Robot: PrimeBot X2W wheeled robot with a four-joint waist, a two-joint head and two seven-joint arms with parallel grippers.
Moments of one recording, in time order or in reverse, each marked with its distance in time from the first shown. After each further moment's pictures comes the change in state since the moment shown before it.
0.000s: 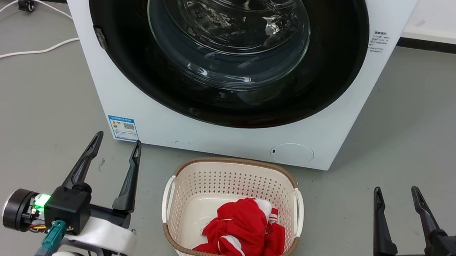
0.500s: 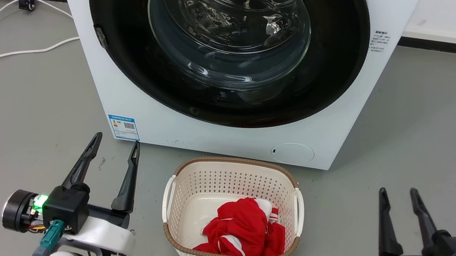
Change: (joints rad) left arm 0.000 -0.013 0.019 0.011 0.001 -0.017 -0.001; right arm -0.001 0.000 -0.007 0.011 0.031 0.000 0.001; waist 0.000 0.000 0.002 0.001
